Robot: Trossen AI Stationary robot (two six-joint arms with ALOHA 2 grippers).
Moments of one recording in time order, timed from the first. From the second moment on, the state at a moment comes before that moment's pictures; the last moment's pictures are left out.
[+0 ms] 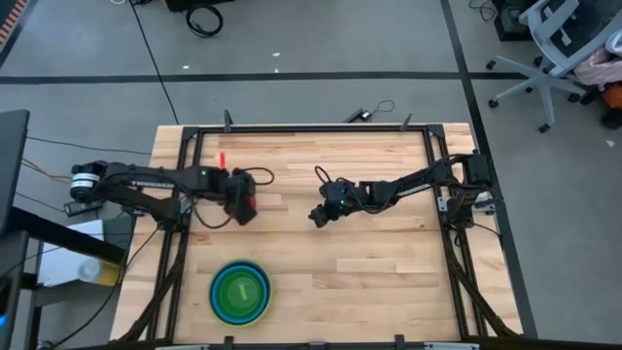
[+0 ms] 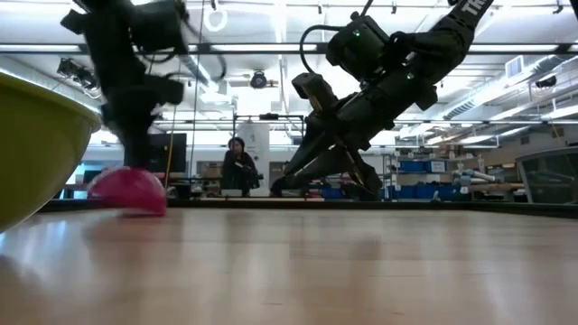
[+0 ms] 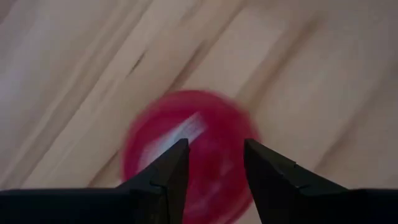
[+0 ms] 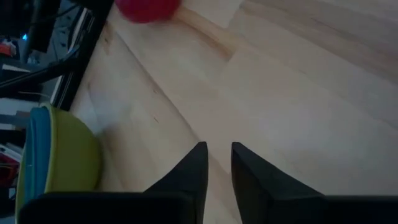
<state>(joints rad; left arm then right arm) 0.11 1.18 0.75 -0.82 -0.23 -0.49 -0.05 1.82 0.90 0.26 -0.09 1.00</state>
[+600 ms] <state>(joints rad) 0.25 1.47 0.74 -0.59 0.03 -0.45 -0.04 1.82 0.90 0.25 -0.08 1.00</state>
